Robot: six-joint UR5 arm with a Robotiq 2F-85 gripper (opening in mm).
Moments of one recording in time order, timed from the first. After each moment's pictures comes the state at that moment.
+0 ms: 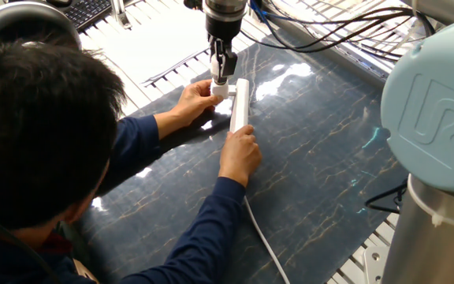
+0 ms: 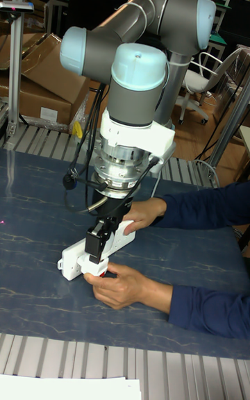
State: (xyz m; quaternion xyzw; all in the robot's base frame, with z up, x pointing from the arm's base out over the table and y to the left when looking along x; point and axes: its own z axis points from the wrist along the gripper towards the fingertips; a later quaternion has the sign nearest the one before) arm 0.634 -0.015 0.114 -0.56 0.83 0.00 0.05
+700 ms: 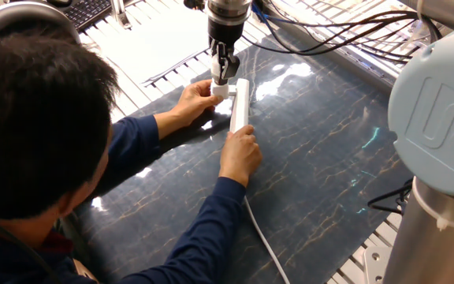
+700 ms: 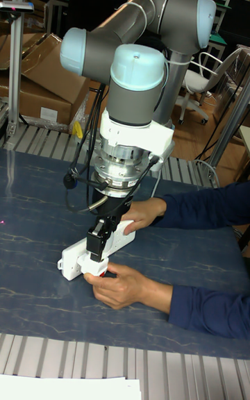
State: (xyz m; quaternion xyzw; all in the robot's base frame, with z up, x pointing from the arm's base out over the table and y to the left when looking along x) arm 0.629 -0.014 0.111 -0.56 0.83 0.01 0.05
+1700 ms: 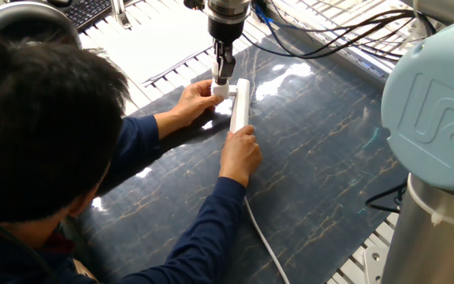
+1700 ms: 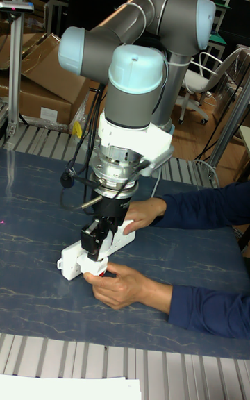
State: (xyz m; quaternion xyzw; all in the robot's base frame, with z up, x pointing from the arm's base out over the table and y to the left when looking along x) arm 0.623 -0.017 0.110 -0.44 0.90 0.02 0.03
